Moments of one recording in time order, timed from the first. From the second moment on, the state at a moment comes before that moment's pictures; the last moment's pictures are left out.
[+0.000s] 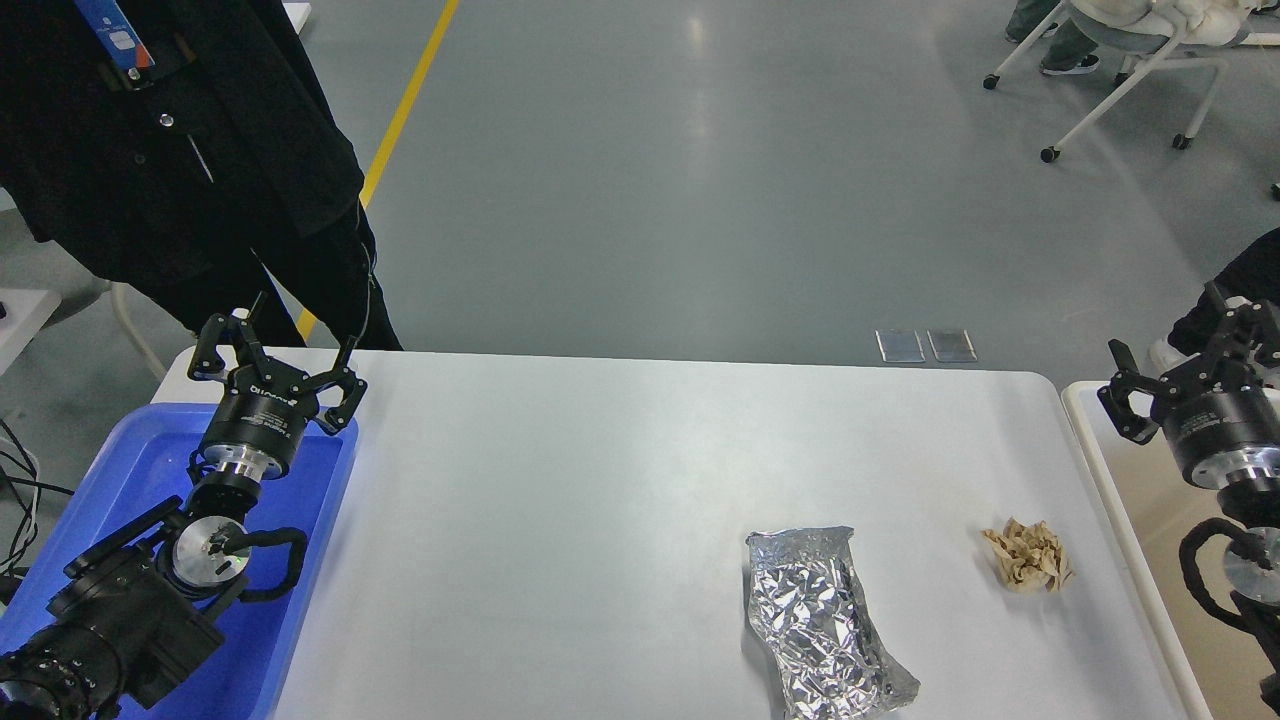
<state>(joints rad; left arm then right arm) -0.58 0.33 -0.75 -0.45 -0.16 -0.63 -0.53 0.35 -0.49 1.23 0.85 -0.28 0.18 0.35</state>
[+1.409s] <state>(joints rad) -0.58 0.33 -0.75 -0.45 -0.16 -0.63 -0.53 0.36 -0.50 1.22 0.84 -0.27 0.21 0.35</state>
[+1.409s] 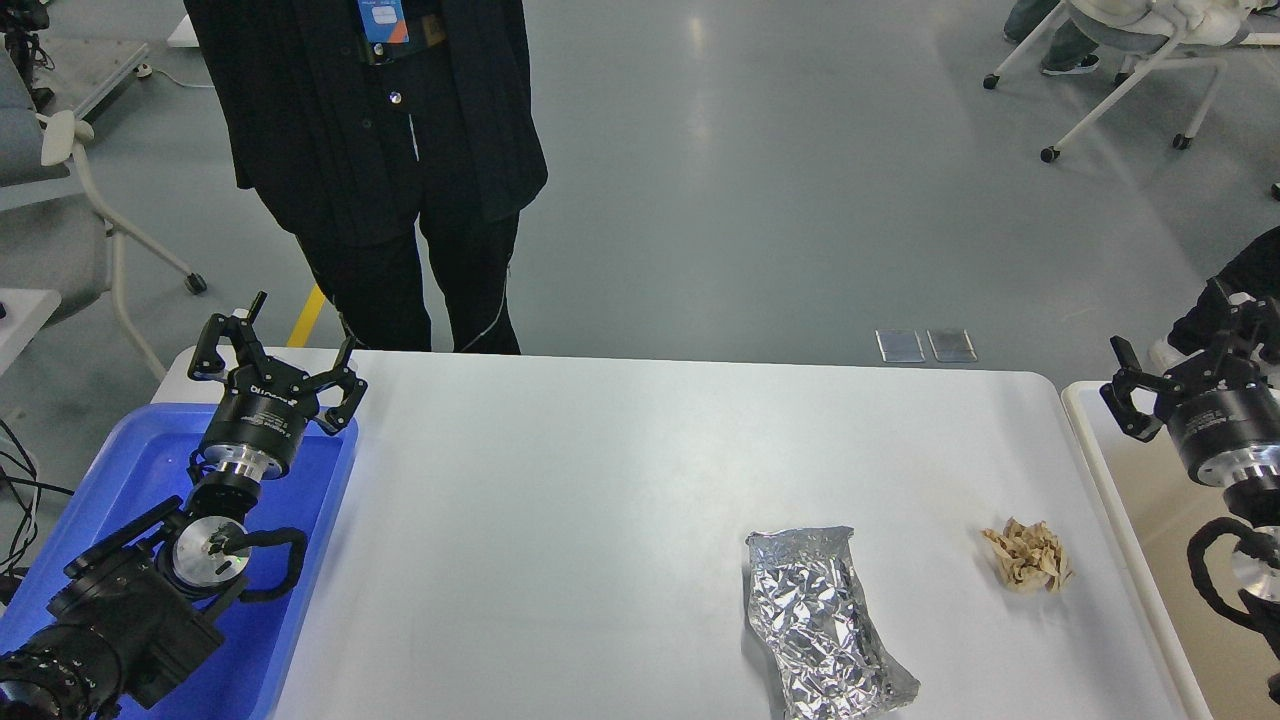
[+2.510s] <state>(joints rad) -0.58 0.33 -0.75 -0.45 -0.16 -0.63 -0.53 0.79 -0.74 0.50 0.84 -0.36 0.09 0.35</state>
